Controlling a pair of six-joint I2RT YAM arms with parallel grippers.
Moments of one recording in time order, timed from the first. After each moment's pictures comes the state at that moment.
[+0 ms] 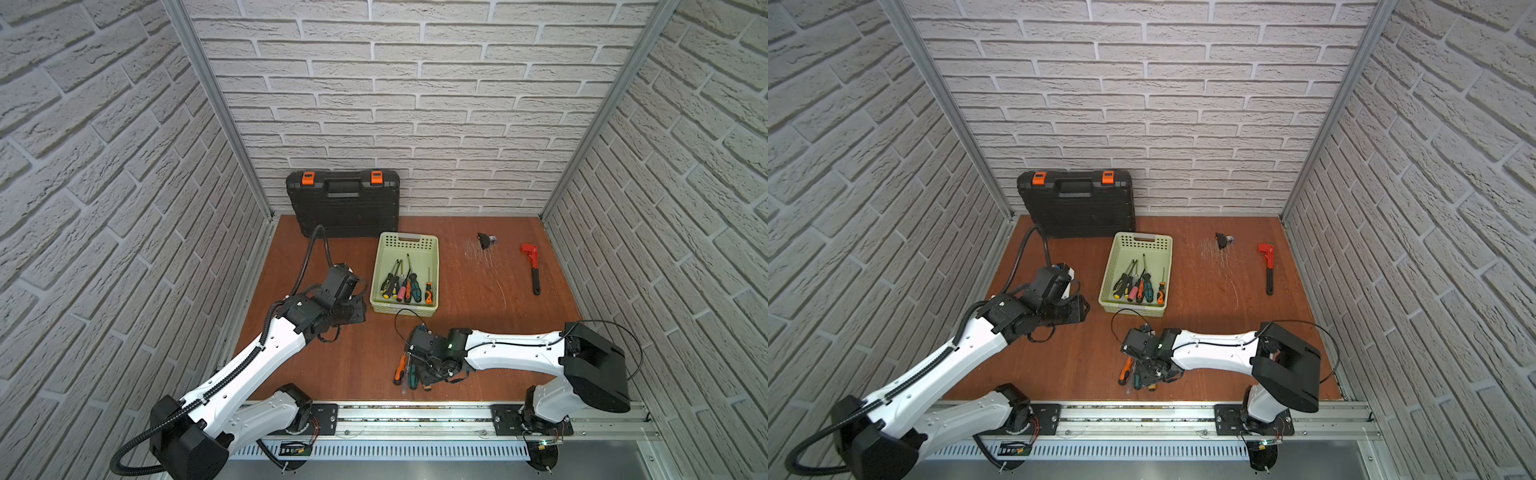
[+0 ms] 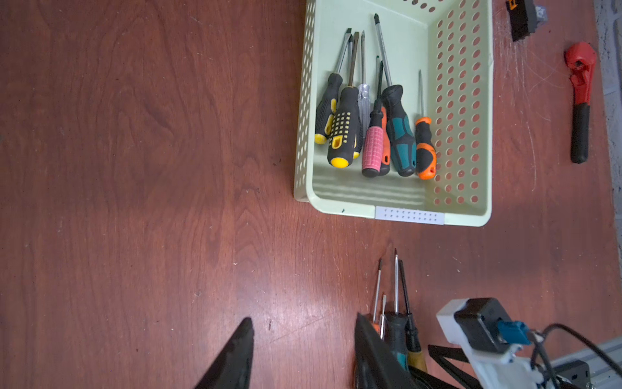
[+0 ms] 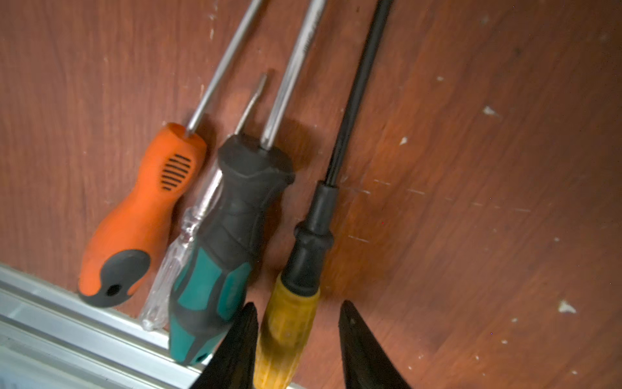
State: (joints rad) left arm -0.61 1.05 0.93 -0.85 -0.06 -0.62; right arm 1.12 1.57 0.87 -0.72 0.03 0.88
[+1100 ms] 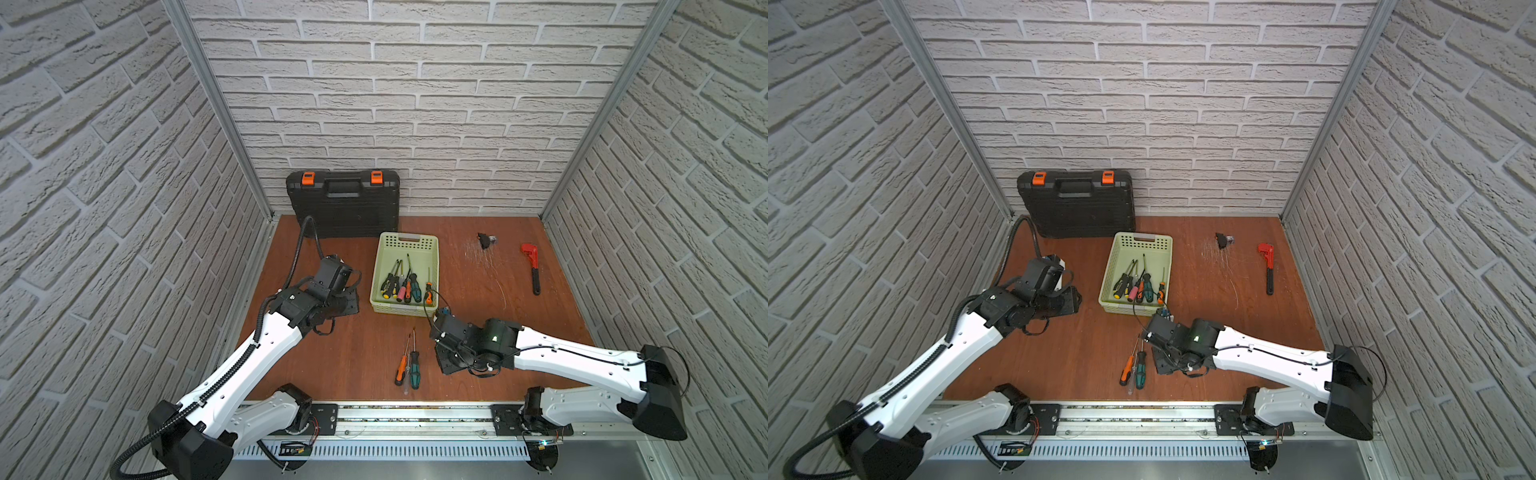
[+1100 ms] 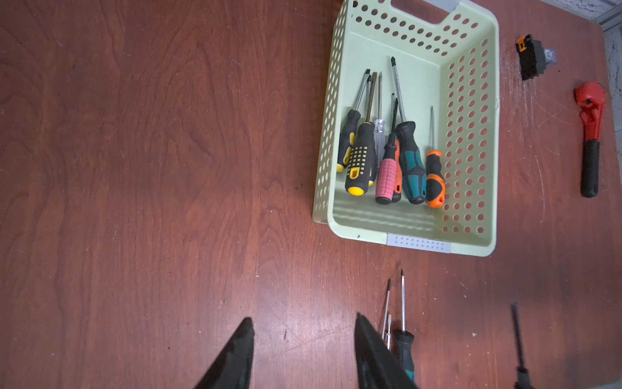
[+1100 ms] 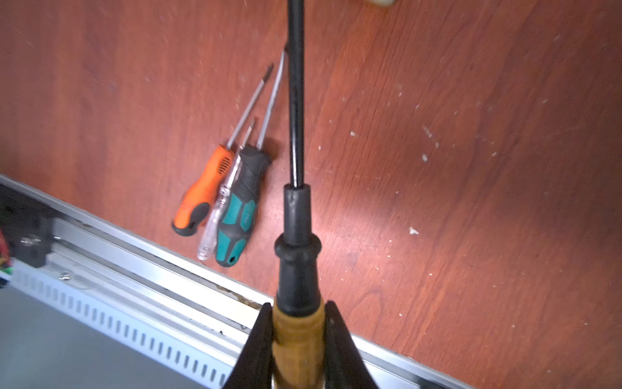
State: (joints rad) left arm -0.56 1.06 1.02 -0.91 -0.10 -0.60; right arm 1.04 1.22 0.99 -0.99 0.11 0.82
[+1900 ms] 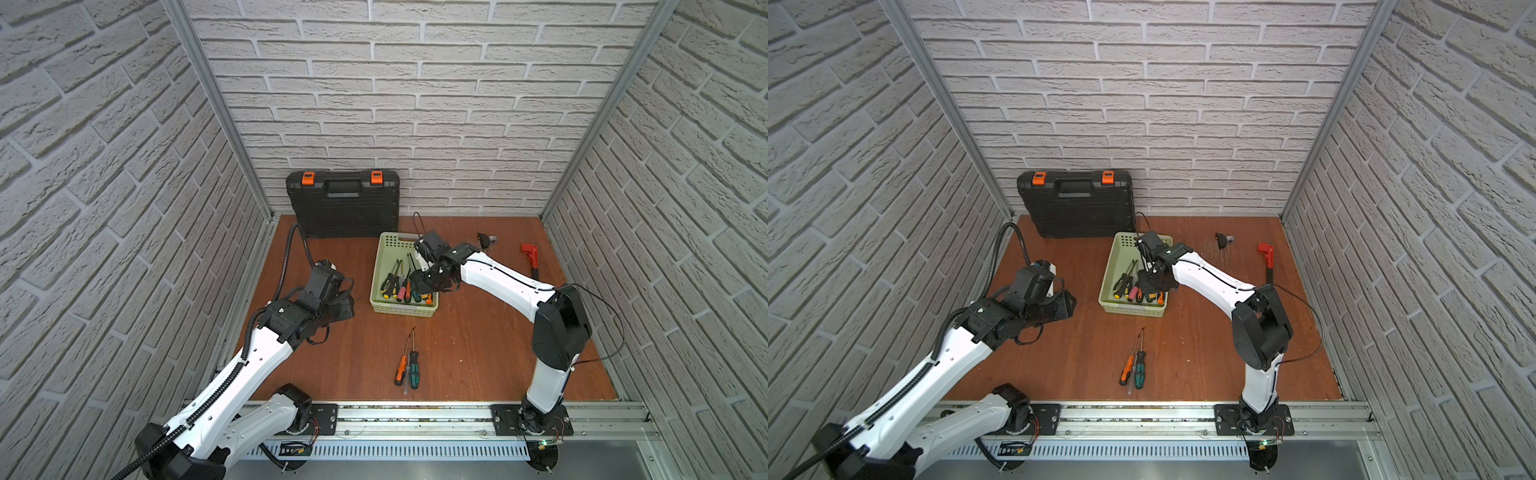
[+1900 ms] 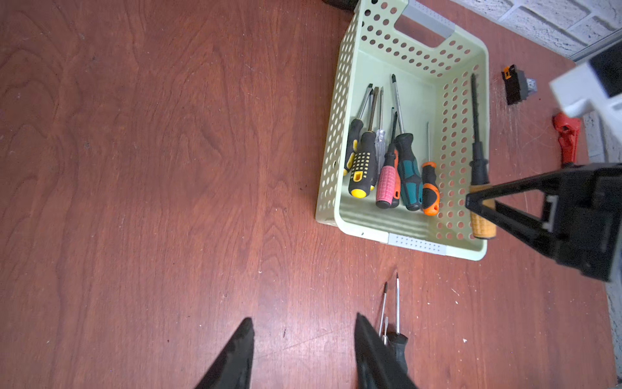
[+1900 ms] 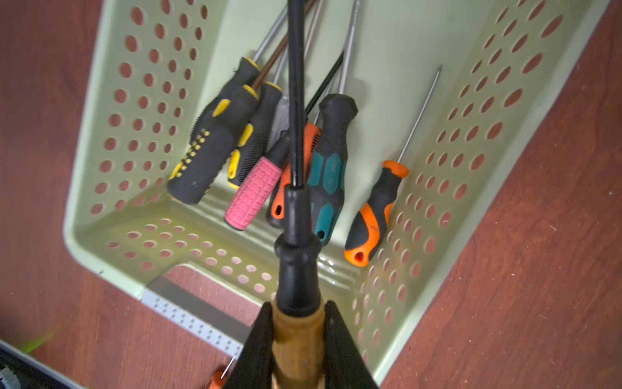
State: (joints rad) left arm -0.54 0.94 0.95 -0.89 -0.11 -0.64; right arm 0.60 1.87 1.55 -0.91 -0.02 0.42
